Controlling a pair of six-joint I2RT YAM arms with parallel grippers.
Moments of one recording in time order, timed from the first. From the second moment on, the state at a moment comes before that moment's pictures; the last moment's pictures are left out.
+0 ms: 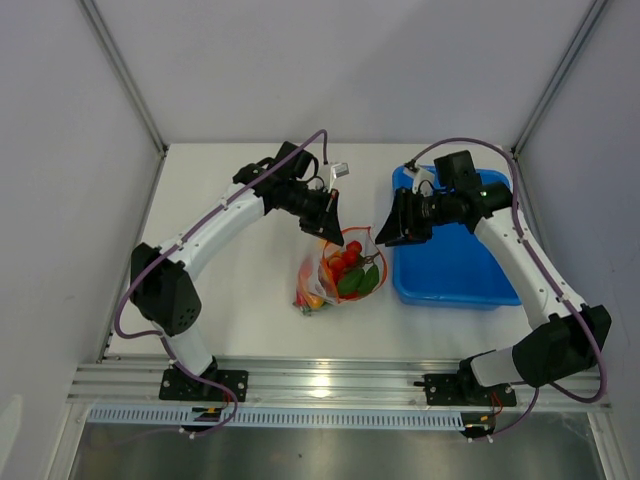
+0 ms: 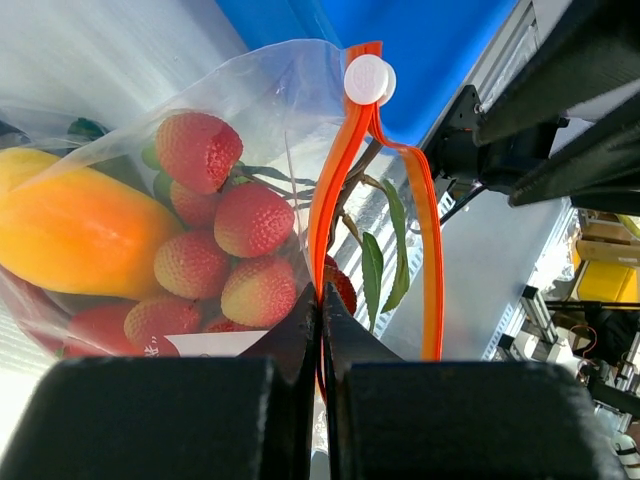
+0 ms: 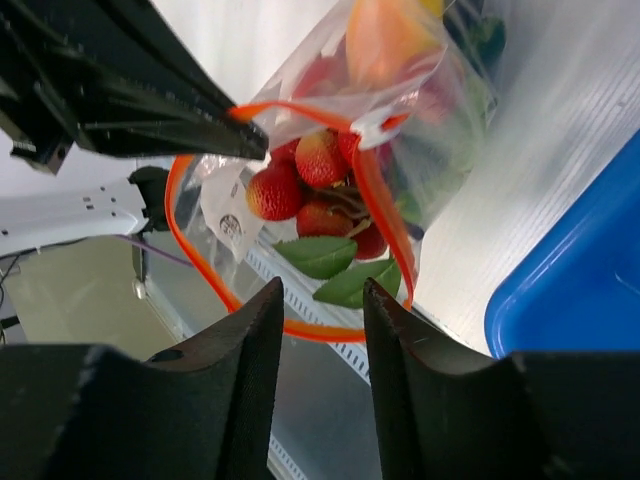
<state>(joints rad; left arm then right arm) -0.58 1.73 1.63 -0.87 0.71 -0.22 0.32 1.41 1.42 -0.95 -0.67 0.36</state>
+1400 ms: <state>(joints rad) -0.58 1.69 1.64 -0.88 0.70 -0.22 0.49 1.47 1.41 -1.00 -0.68 0.43</state>
